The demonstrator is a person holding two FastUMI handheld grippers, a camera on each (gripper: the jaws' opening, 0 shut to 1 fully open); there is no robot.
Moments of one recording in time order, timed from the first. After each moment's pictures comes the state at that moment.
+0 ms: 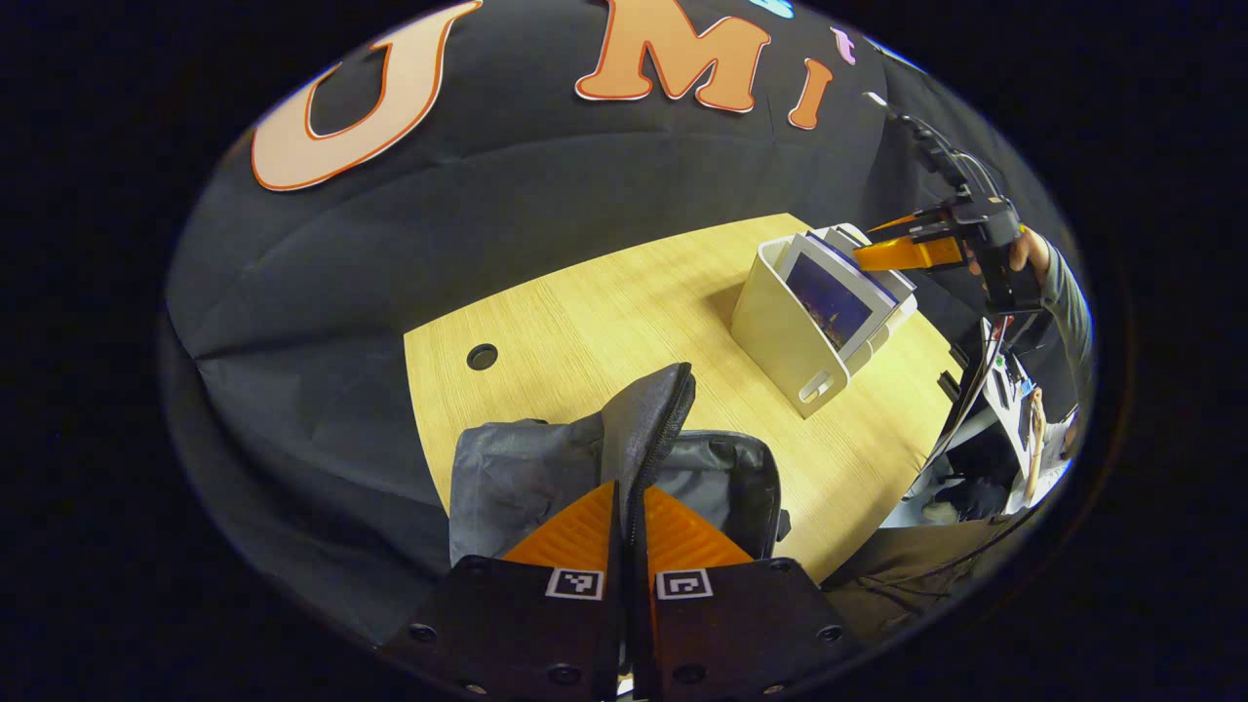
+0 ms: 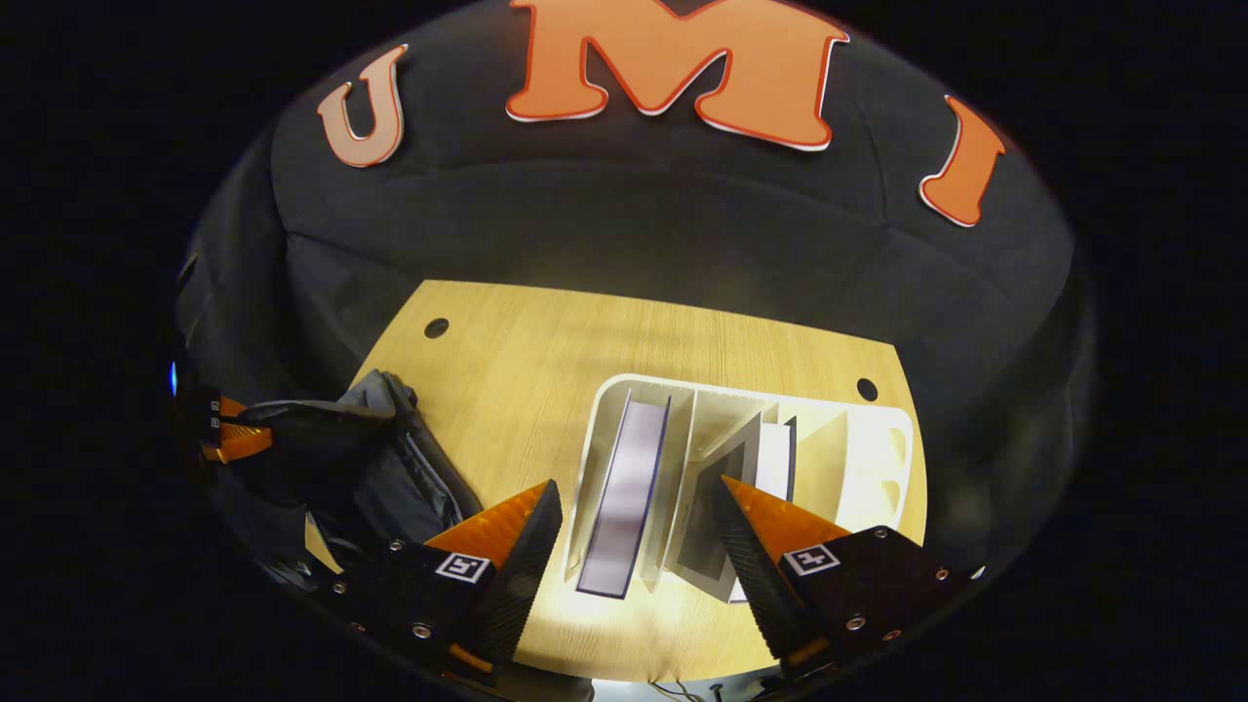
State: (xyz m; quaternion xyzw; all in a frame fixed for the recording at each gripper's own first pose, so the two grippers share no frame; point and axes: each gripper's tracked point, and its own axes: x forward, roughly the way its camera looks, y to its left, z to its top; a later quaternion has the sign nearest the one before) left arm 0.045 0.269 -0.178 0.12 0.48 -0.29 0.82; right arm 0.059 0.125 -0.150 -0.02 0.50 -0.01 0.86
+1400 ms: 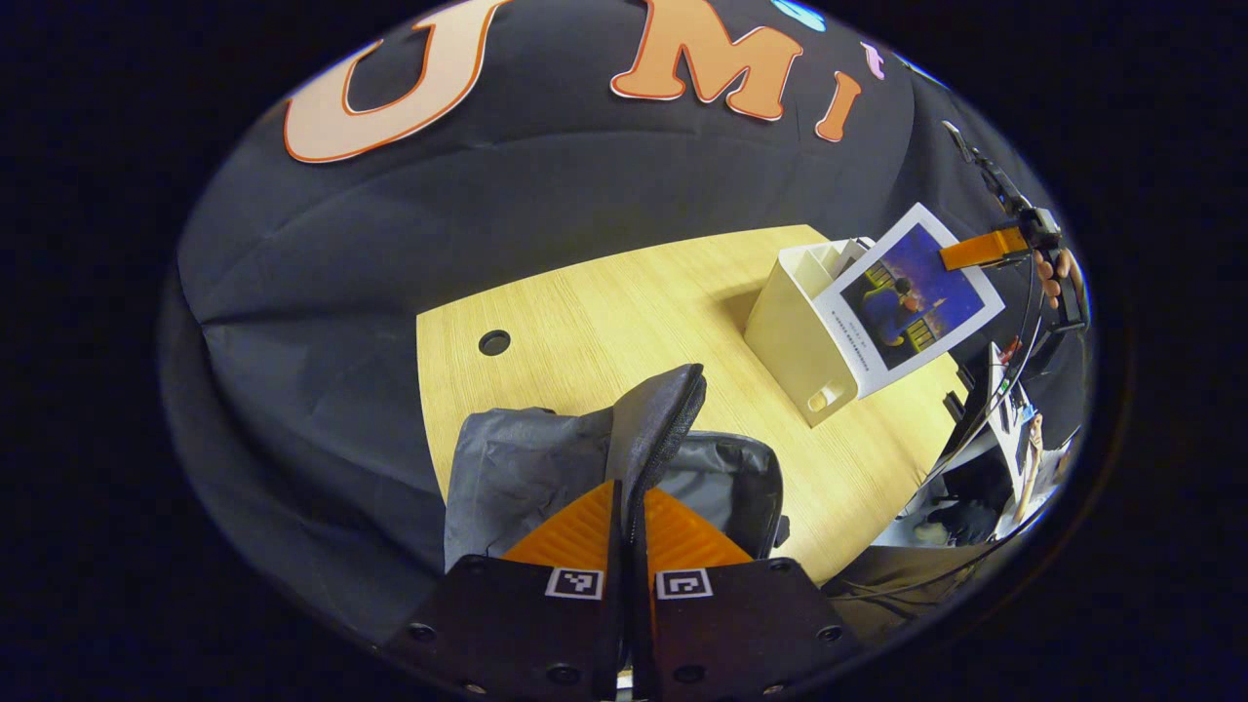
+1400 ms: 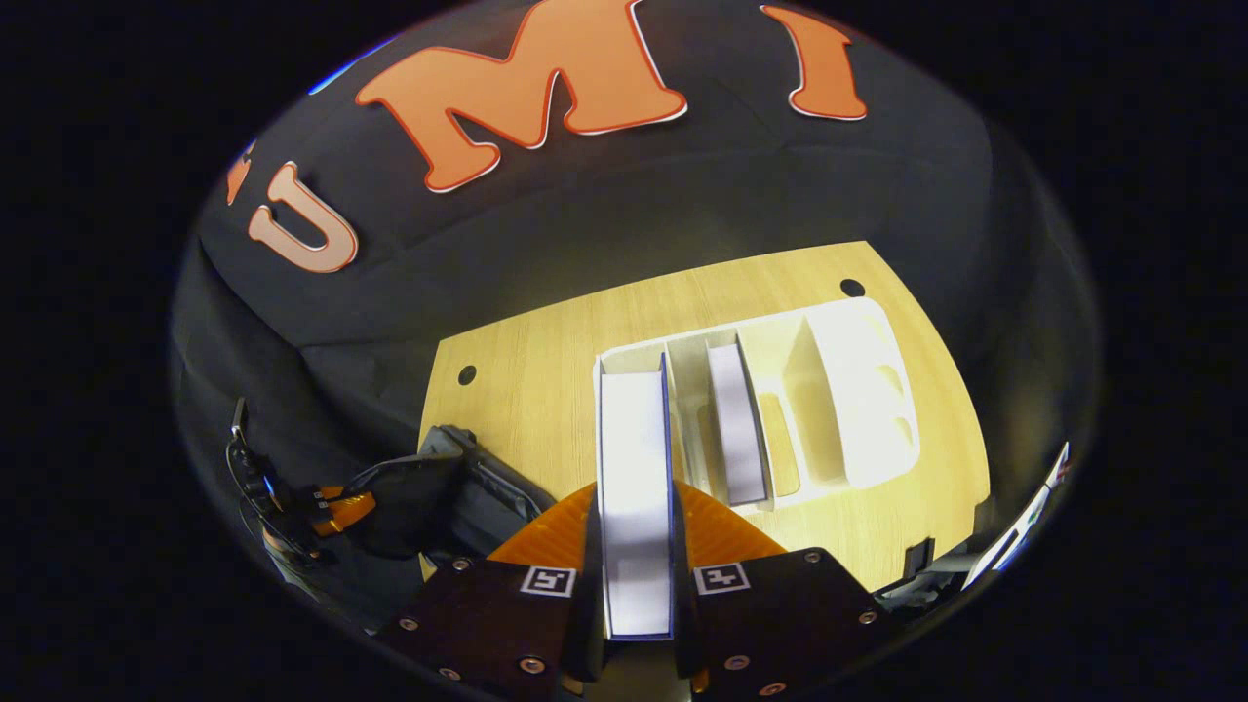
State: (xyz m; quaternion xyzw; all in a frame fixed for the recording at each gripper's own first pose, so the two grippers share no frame) left arm 0.034 0.278 -0.188 0.09 0.48 -0.27 0.83; right arm -0.008 0.111 -0.080 0.18 0.49 -0.03 0.85
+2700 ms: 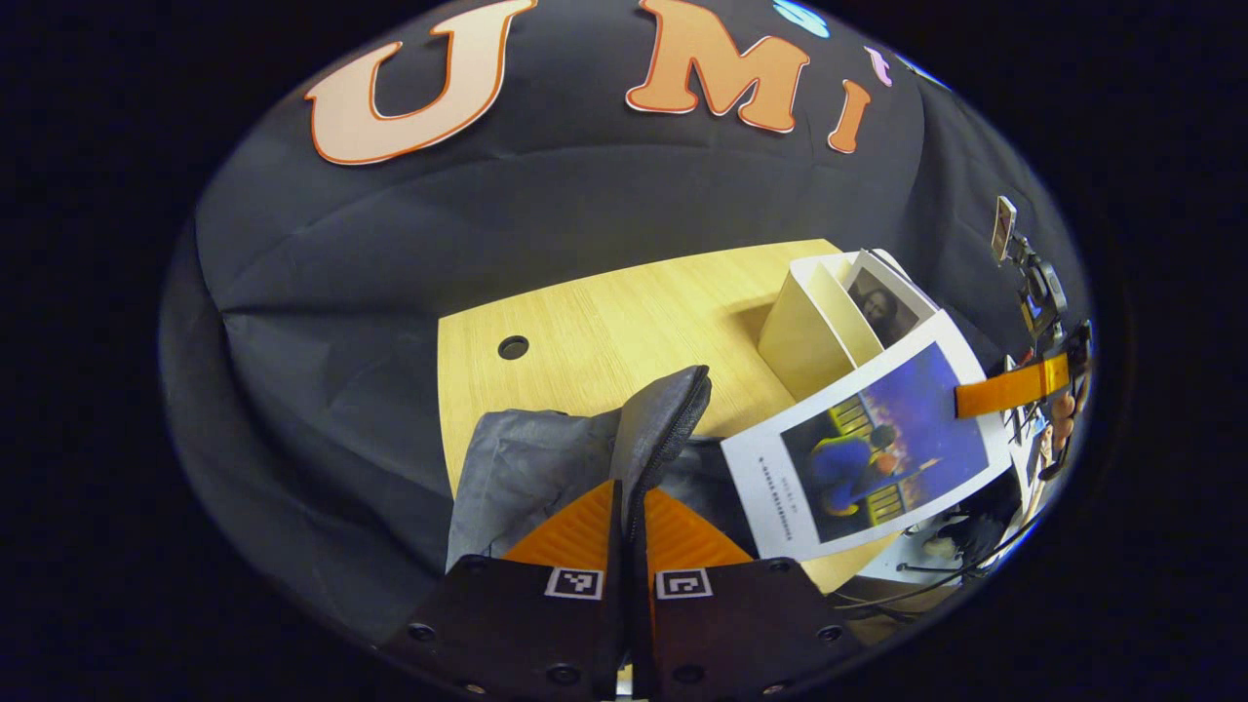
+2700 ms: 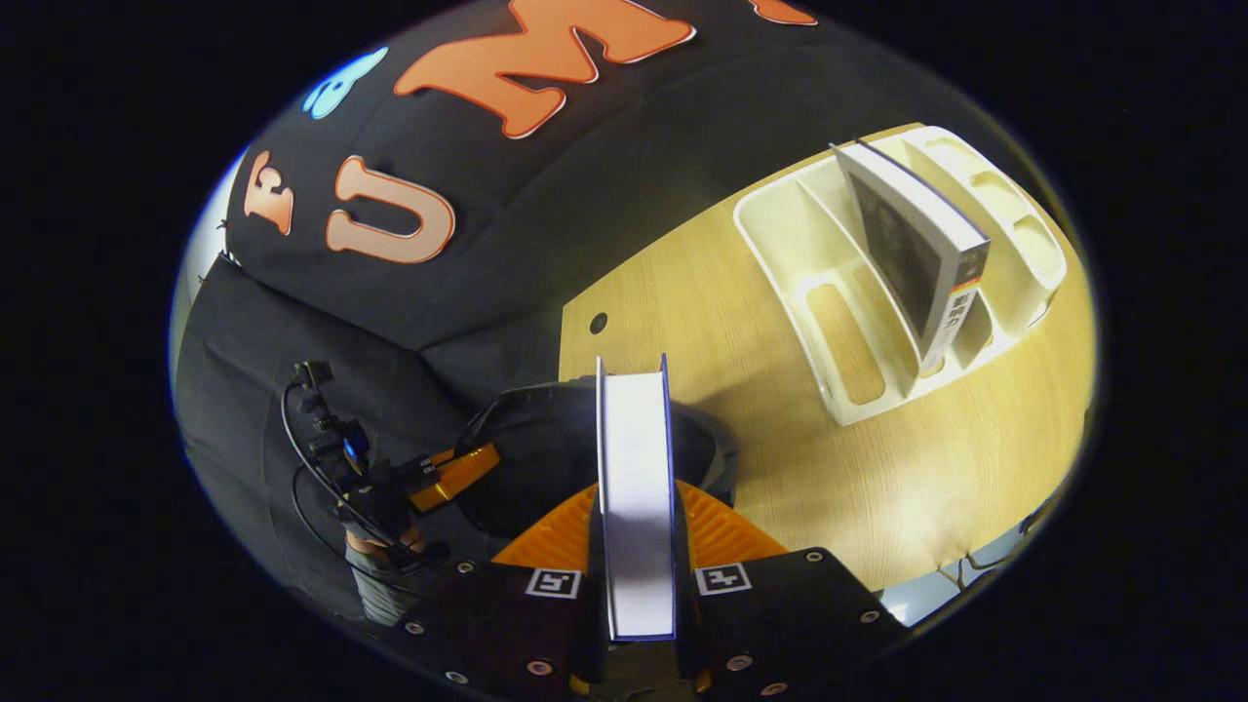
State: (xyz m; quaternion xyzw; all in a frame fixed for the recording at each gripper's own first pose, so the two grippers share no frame) left arm 0.028 0.283 -0.183 0.09 0.46 -0.23 0.86; right arm -0.074 0.297 -0.137 0.36 0.47 0.11 0.80
